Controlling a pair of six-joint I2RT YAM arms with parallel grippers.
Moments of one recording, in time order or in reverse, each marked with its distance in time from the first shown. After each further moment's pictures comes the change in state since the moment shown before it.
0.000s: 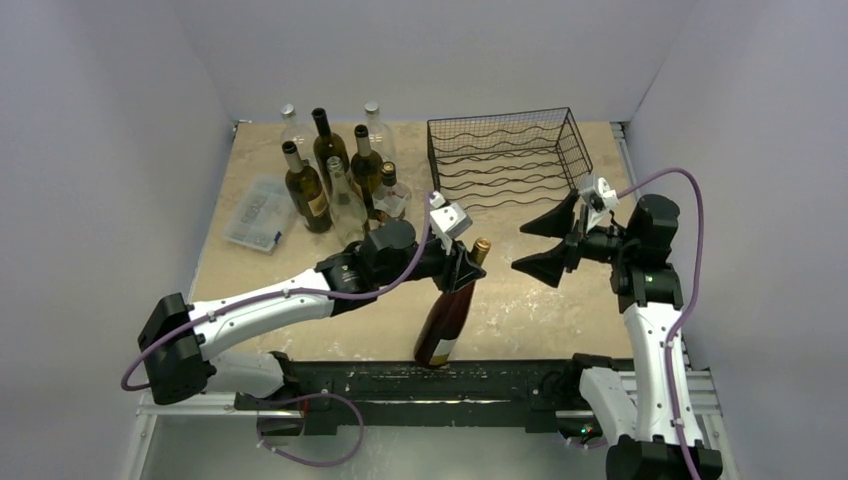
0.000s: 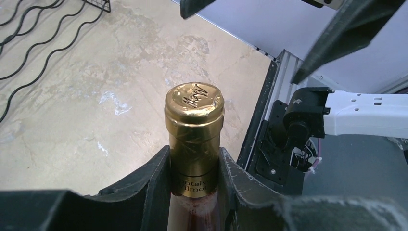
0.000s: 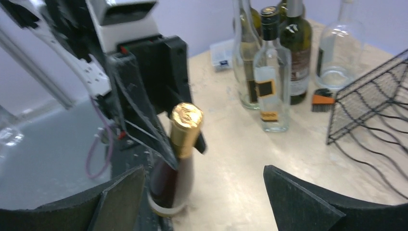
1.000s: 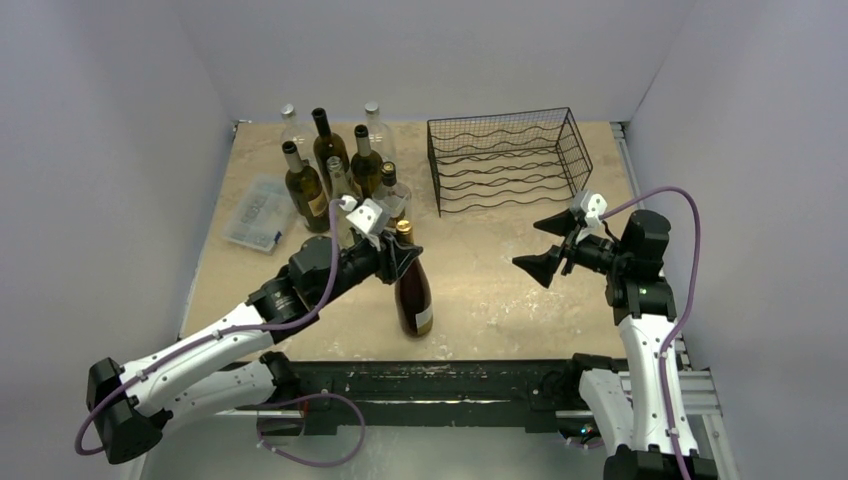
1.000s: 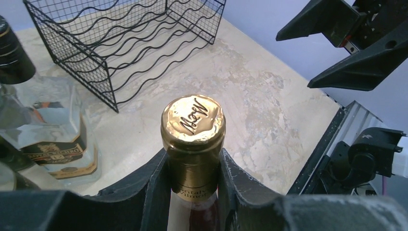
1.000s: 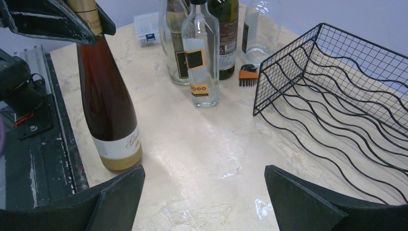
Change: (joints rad) left arm 0.127 -0.427 -0.263 -0.027 -0.262 0.019; right arm 0.000 -0.061 -0.095 -0.080 0.303 -0.327
